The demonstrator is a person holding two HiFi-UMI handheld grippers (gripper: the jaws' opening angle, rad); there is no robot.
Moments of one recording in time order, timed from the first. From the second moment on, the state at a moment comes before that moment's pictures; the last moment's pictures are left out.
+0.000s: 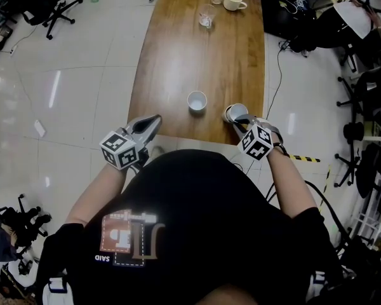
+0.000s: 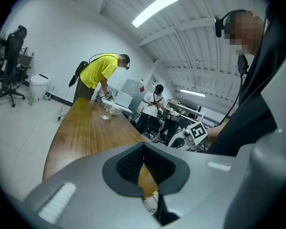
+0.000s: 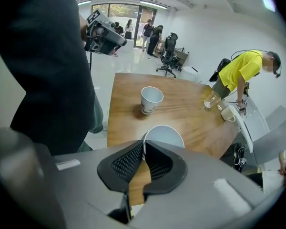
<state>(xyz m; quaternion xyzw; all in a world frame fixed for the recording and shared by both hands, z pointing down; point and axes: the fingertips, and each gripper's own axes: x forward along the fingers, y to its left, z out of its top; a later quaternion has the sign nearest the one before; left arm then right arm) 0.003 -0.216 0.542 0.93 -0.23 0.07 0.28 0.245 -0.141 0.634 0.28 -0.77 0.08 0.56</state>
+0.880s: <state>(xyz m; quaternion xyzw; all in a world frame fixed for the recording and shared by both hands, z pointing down) -0.013 -0.211 0.543 0.92 -0.25 0.07 0.29 0.253 -0.135 0.666 0.28 -0.76 0.02 0.59</state>
